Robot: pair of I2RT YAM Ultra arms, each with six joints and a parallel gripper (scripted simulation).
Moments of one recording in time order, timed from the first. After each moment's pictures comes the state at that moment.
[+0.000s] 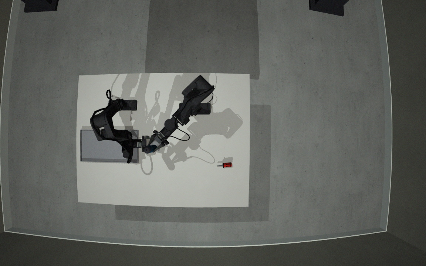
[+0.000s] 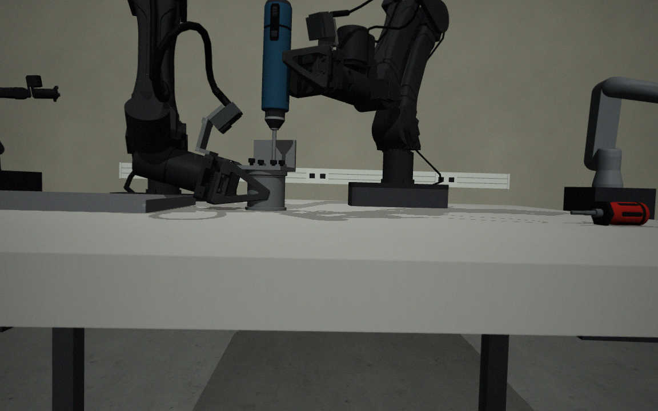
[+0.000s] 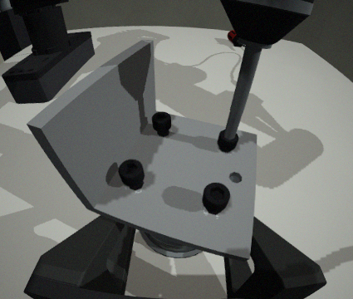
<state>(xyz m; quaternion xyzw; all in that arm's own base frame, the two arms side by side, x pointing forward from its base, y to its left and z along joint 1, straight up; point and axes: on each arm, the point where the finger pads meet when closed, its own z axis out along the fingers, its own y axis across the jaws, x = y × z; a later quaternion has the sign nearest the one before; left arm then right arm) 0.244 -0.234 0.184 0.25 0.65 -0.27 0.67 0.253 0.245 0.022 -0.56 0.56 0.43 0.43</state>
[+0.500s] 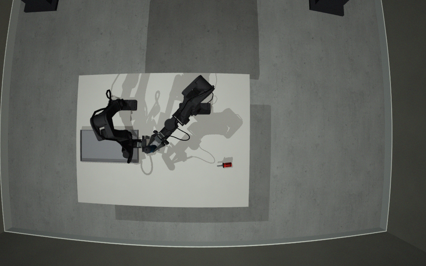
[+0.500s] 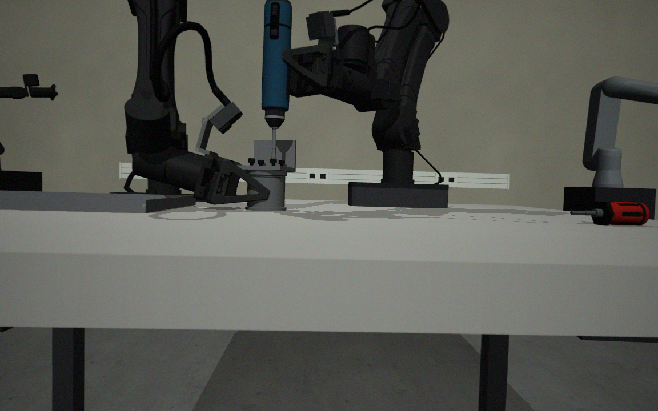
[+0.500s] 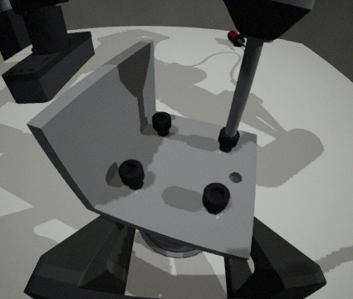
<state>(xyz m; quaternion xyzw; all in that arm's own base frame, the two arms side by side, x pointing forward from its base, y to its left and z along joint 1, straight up) 0.244 -0.234 0.186 0.25 0.65 -0.27 0.67 0.253 0.245 0.022 -0.56 0.56 0.43 0.43</state>
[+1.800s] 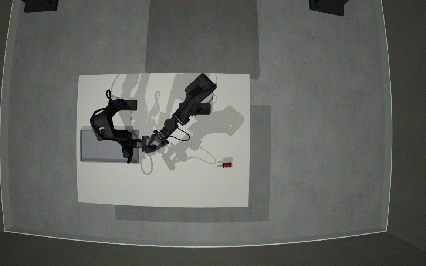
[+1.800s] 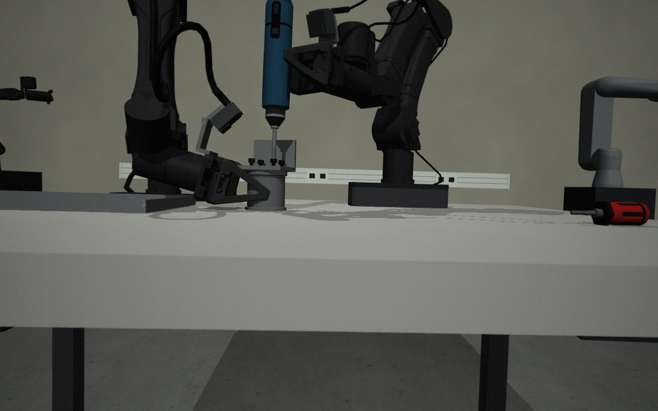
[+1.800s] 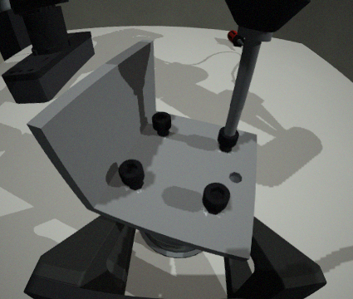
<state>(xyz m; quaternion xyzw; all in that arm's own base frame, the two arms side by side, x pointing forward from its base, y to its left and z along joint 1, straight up) 0.243 -0.233 0.188 0.26 0.65 -0.27 0.66 0.253 0.245 0.022 -0.56 0.56 0.43 0.43</state>
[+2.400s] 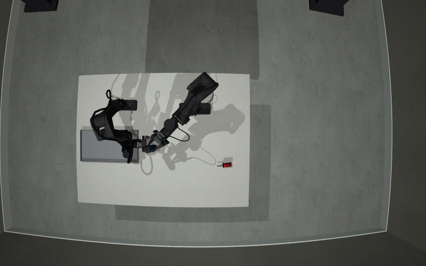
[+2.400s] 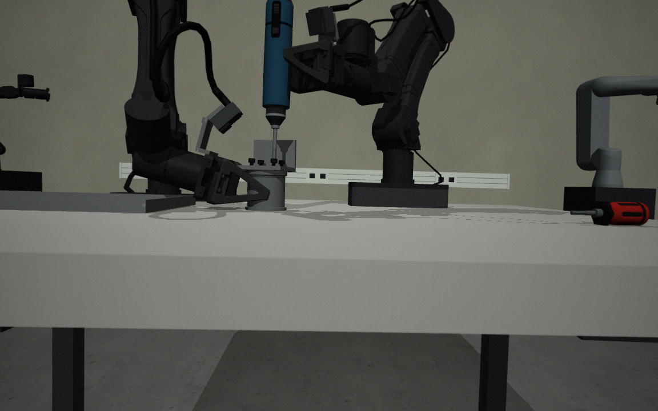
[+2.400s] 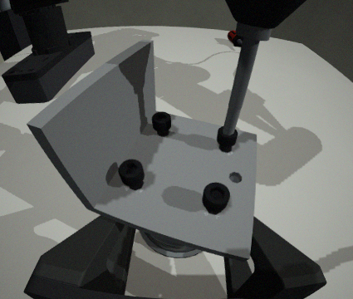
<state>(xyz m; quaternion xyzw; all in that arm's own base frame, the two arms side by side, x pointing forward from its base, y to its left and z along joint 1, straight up) 0.242 -0.233 0.189 0.26 0.66 -0.26 0.65 0.253 0.245 0.022 -0.56 0.56 0.43 0.43</state>
